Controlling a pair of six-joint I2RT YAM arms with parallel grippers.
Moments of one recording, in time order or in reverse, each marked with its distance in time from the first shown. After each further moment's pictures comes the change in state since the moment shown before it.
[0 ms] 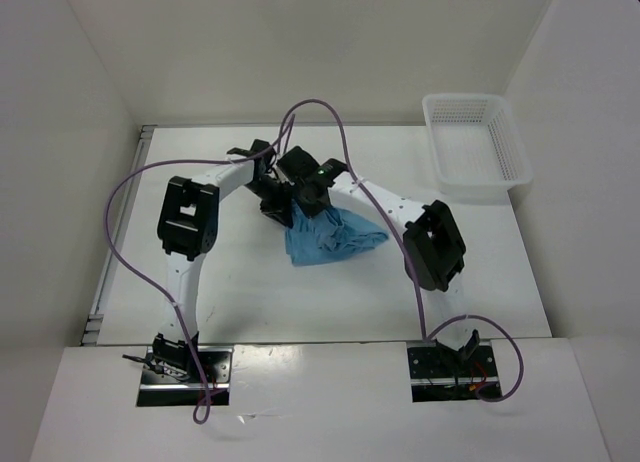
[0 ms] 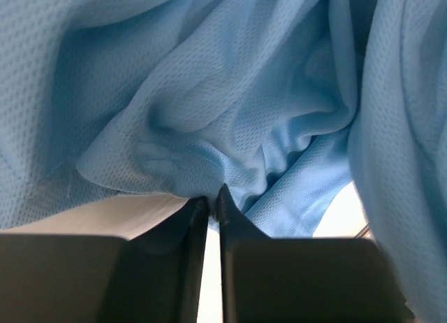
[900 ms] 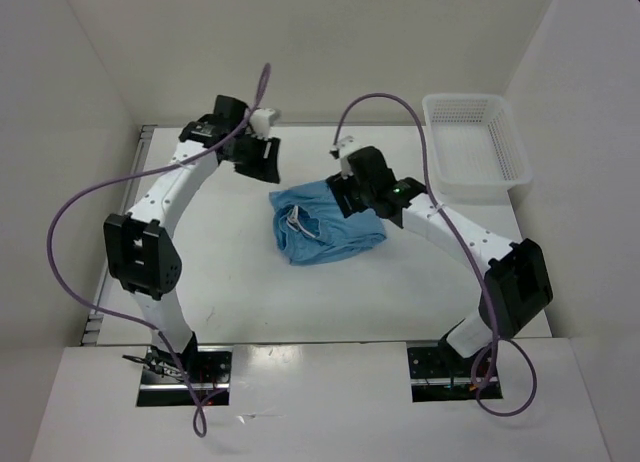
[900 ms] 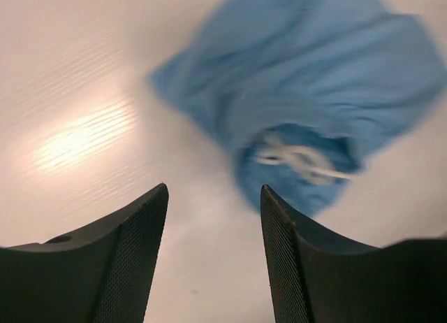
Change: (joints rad) left arm 0.105 -0.418 -0.022 0.001 -0.263 0.013; right arm -0.100 -0.517 -0.492 0.362 -0.110 -0.152
